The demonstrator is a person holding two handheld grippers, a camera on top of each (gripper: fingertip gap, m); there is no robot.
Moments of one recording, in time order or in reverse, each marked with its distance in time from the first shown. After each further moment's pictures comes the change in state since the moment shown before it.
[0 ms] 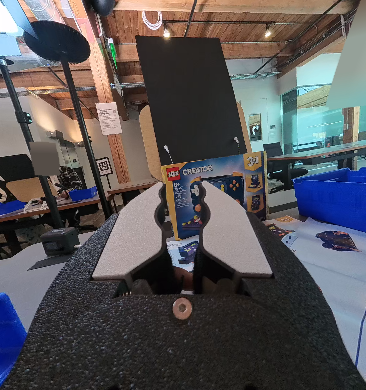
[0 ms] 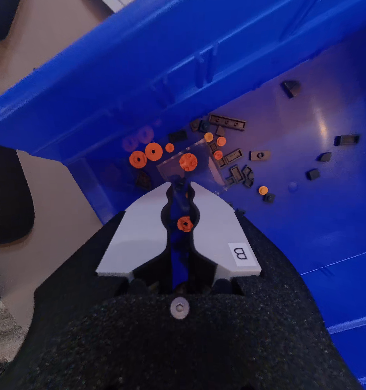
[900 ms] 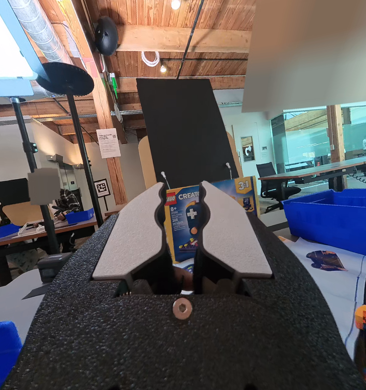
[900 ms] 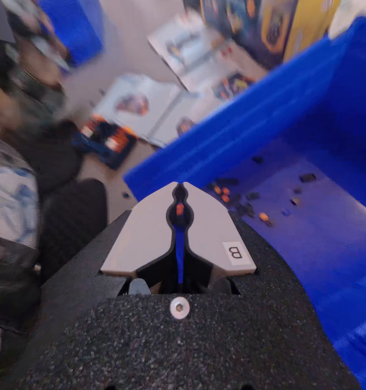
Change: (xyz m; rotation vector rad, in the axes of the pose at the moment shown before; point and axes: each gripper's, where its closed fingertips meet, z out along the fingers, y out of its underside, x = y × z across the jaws) left arm 0.007 -0.038 -0.008 0.118 0.024 0.006; right arm -0.011 -0.043 -0.082 0.611 -0.131 0.187
